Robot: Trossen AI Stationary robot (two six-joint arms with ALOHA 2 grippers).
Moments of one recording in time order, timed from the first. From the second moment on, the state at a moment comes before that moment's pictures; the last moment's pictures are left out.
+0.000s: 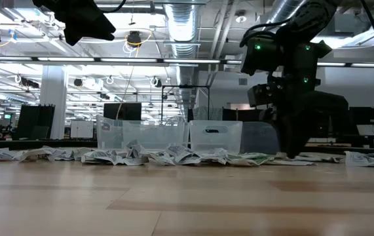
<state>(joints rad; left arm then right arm) -0.14 0.64 0.72 -0.43 -0.37 -0.37 -0.03 1.66 0.84 -0.56 -0.03 -0.11</state>
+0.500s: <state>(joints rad) -0.14 0.64 0.72 -0.43 -0.37 -0.37 -0.03 1.66 0.86 -0.58 -0.03 -0.08</state>
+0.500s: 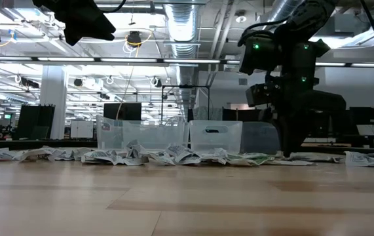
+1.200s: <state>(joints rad) -0.14 0.64 0.72 -0.43 -0.37 -0.37 -0.10 1.66 1.04 -0.79 -0.03 -0.14</state>
